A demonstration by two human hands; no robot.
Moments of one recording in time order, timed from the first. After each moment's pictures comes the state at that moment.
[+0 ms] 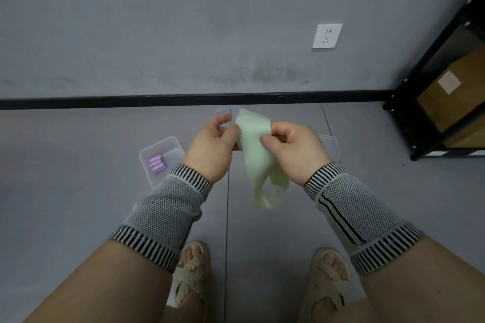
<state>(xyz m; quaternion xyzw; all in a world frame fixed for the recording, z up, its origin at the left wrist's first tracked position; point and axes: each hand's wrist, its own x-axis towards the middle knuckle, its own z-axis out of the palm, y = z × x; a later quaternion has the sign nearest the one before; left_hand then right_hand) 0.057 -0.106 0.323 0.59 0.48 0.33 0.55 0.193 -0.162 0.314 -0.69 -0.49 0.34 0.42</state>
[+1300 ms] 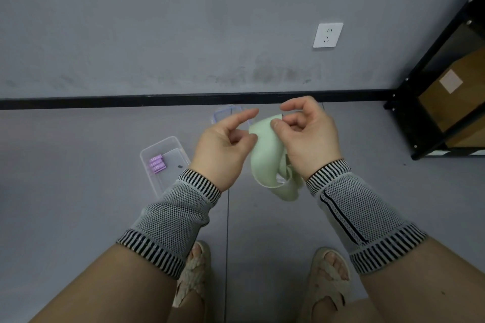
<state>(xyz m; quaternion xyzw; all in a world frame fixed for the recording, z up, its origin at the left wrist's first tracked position) 0.061 -0.121 0.326 0.64 0.42 0.35 0.54 0.195 -0.164 0.329 -0.67 -0.40 0.28 0.57</state>
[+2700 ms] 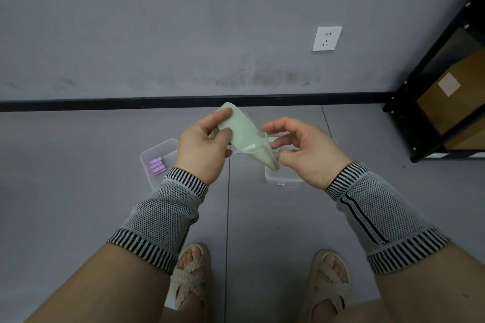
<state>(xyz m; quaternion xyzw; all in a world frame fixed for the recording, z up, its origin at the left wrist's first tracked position) 0.052 -0.108 0.328 0.54 0.51 0.41 0.53 0.212 -0.175 0.333 -0.63 -0.55 0.38 0.40</state>
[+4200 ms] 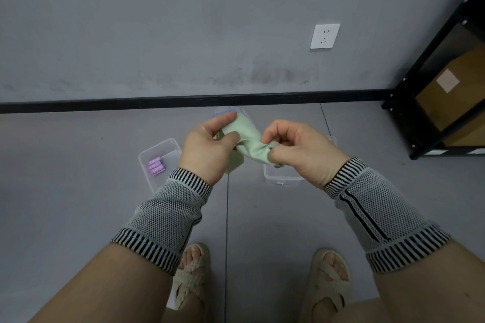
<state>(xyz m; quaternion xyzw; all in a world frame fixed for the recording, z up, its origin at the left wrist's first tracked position) 0.059 -0.106 0.319 0.57 0.51 0.37 0.53 0.209 -0.174 0.340 -0.59 -0.51 0.47 0.42</state>
